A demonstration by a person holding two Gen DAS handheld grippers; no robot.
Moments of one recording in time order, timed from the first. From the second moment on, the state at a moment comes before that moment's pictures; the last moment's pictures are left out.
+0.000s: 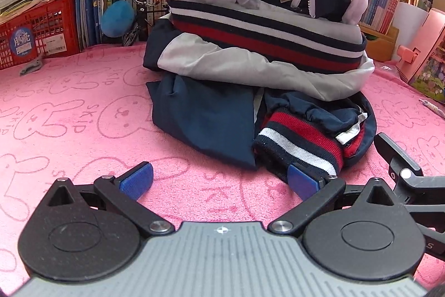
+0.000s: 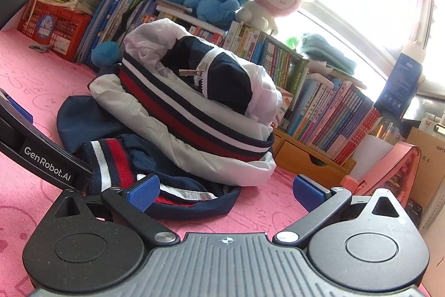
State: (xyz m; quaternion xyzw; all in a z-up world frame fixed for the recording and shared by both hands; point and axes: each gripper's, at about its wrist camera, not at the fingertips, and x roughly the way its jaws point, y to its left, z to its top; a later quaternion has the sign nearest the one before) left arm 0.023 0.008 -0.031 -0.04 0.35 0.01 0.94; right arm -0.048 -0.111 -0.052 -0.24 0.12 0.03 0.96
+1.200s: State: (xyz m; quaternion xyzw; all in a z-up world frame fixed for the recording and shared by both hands) left arm 0.024 0.005 -0.033 -0.02 0.35 0.02 0.94; right arm 0.084 -0.209 0.023 0.14 0.24 0.04 0.96
